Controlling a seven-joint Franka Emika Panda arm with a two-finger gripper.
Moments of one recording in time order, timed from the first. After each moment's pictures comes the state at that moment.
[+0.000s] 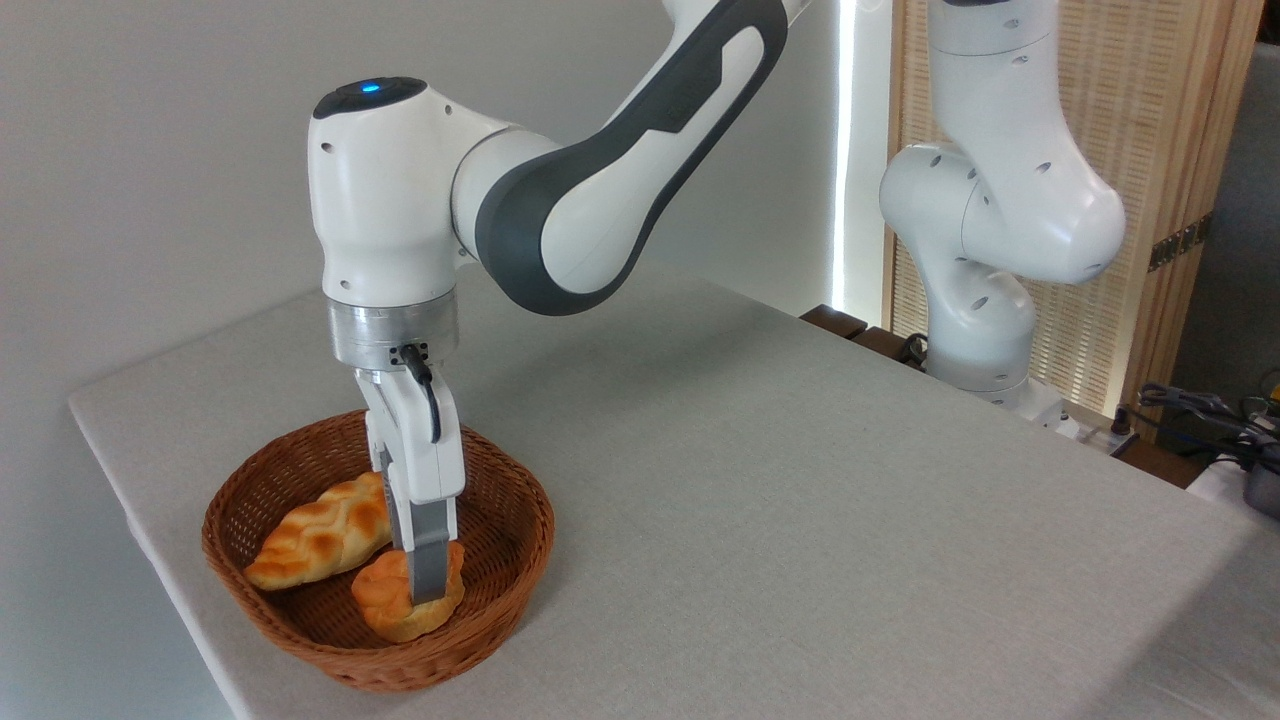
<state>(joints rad) 0.01 0.19 -0.14 -1.87 0.05 2.26 0.85</state>
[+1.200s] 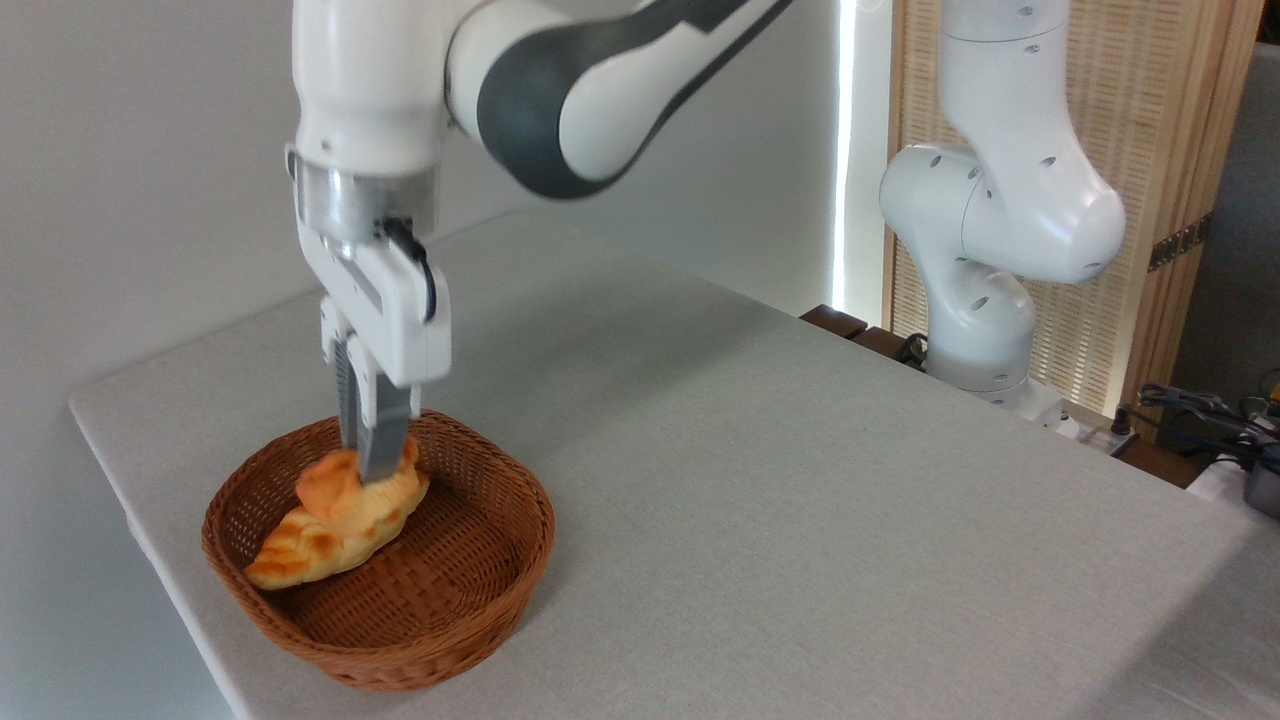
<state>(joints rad) 0.01 0.09 -0.14 -1.77 -0.13 2.13 0.81</state>
